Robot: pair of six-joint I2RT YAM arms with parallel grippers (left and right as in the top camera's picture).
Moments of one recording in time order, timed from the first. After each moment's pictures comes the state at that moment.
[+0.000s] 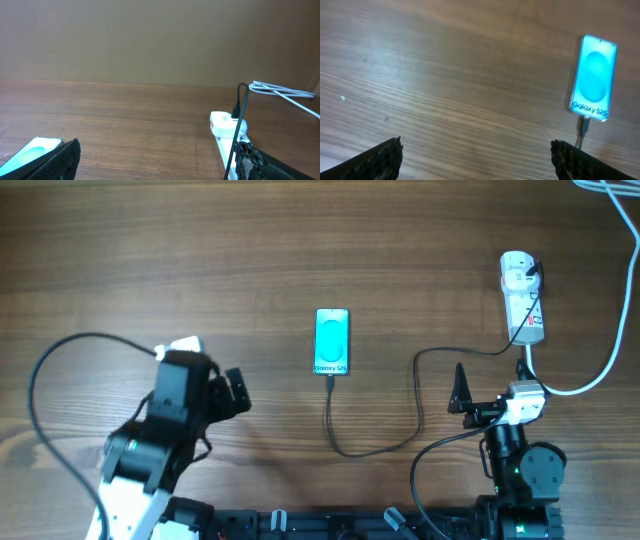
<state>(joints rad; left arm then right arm) -0.25 0.85 0.76 -0.88 -0.14 -0.47 -0.01 0.02 0.01 0.00 -0.08 -0.03</state>
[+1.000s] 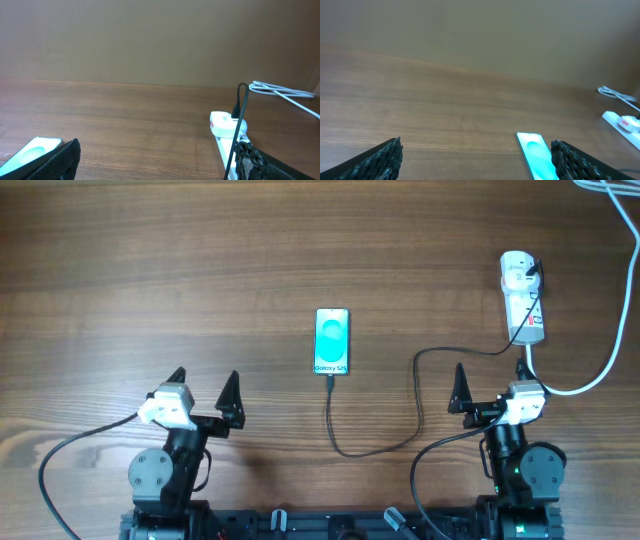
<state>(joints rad) -0.02 0.05 0.09 -0.13 0.14 -0.24 -0.01 0.02 0.01 0.00 -0.08 -0.03</state>
